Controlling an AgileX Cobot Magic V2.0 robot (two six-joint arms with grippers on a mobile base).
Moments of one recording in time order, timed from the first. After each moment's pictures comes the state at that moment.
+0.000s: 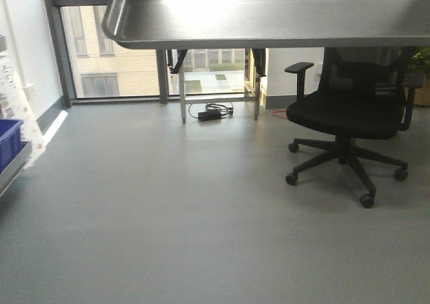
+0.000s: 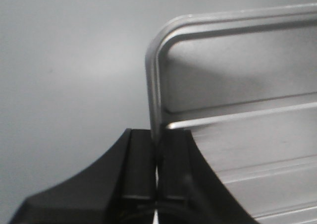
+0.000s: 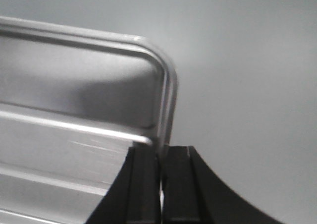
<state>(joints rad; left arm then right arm) -0.93 1.47 -1.54 0.24 1.20 -0.72 0.41 1.19 -1.28 -0.06 1.22 0.38</state>
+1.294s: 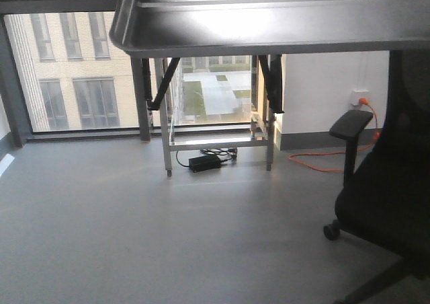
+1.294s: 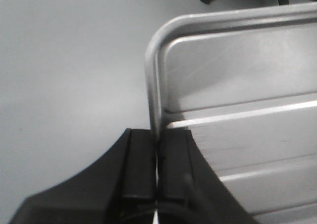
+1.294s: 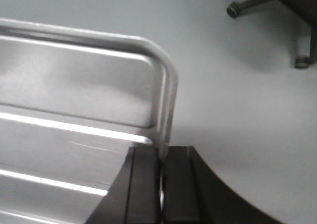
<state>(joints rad) -0.93 1.48 -1.54 0.21 1.20 -0.72 0.41 1.19 -1.28 -0.07 1.23 0.38</state>
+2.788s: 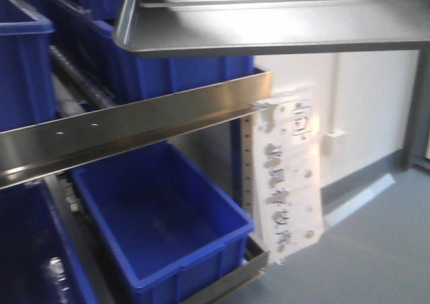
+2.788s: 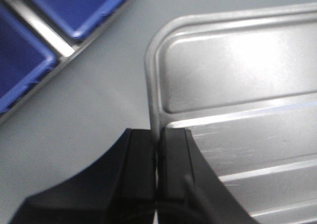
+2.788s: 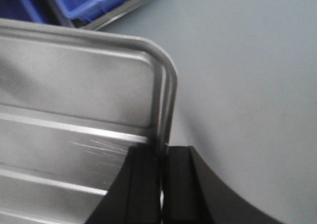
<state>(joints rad) -0.93 1.48 -1.54 0.21 1.20 -0.72 0.41 1.19 -1.28 -0.07 1.23 0.38</state>
